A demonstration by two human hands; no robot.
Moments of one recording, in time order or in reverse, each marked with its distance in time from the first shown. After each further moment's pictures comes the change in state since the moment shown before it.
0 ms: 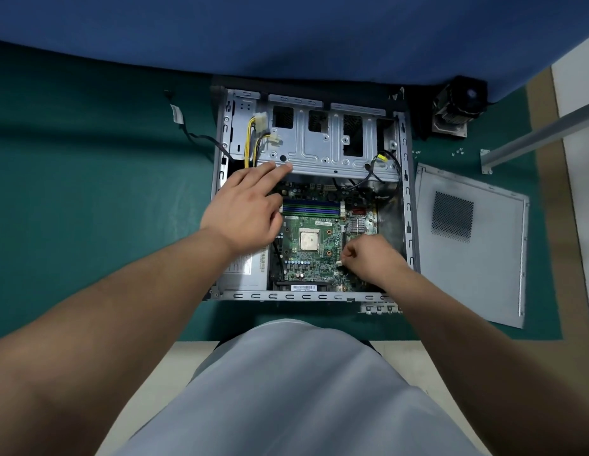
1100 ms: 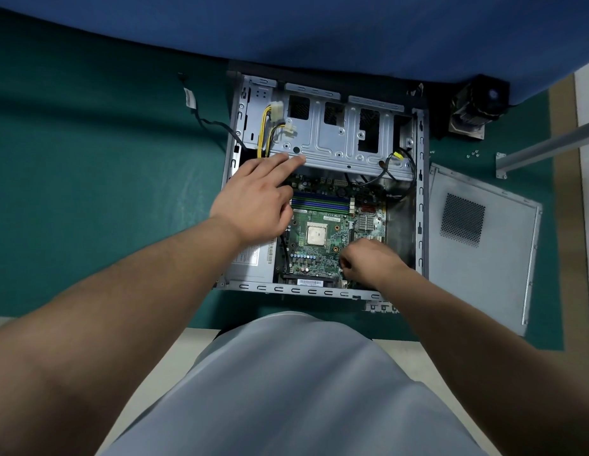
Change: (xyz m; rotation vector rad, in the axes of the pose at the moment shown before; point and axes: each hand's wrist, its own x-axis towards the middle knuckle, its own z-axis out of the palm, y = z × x) left_hand 0.002 0.001 -0.003 -0.020 0.014 -0.002; right_hand 0.011 -0.007 0.011 -0.446 -0.143 -0.228
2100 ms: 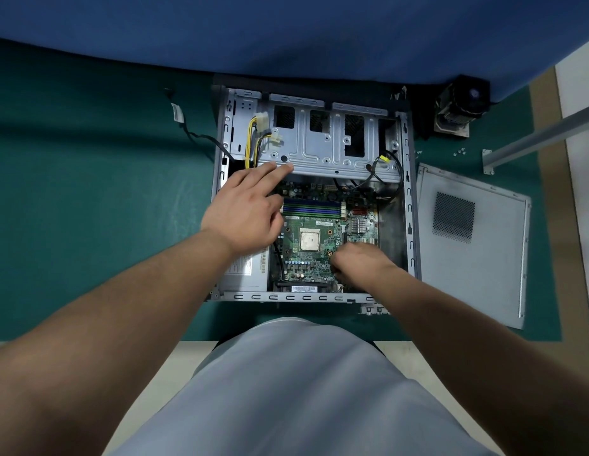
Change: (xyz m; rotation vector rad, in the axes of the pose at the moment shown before) left_hand 0.000 0.000 -0.001 0.003 -0.021 -0.006; right_hand 0.004 -0.004 0.004 -0.139 0.019 -0.051
